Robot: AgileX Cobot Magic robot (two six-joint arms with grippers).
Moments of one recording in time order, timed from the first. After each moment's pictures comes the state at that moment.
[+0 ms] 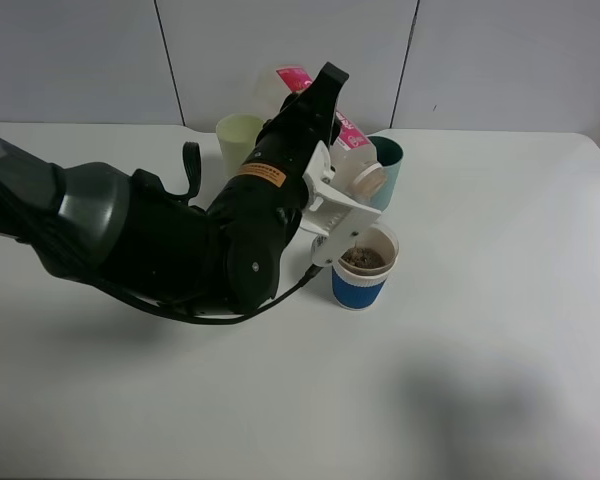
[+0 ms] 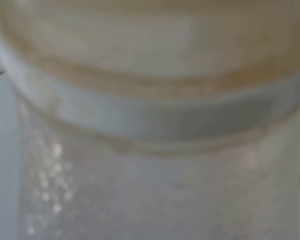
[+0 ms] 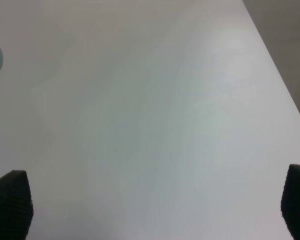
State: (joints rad) left arm -1.04 1.94 -0.91 -0.89 -1.15 2.47; right arm -0.06 0.00 -0.50 -0.07 1.07 0.02
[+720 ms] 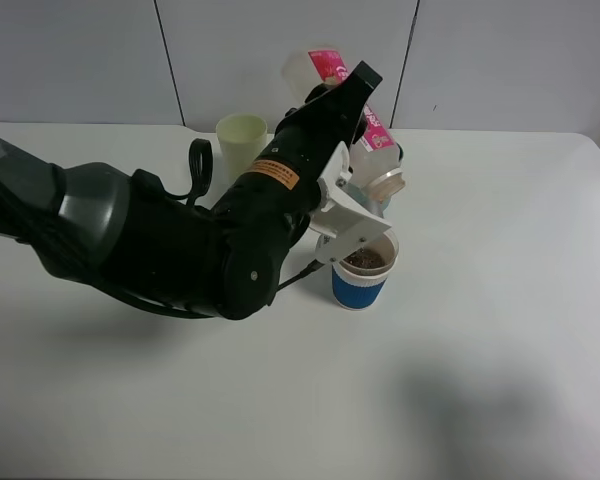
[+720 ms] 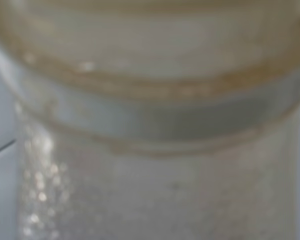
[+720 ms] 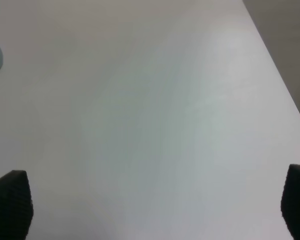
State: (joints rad) left arm -1.04 1.94 -0.91 -0.71 -1.17 2.51; right arm -0.06 0.00 -0.50 -0.07 1.07 0.02
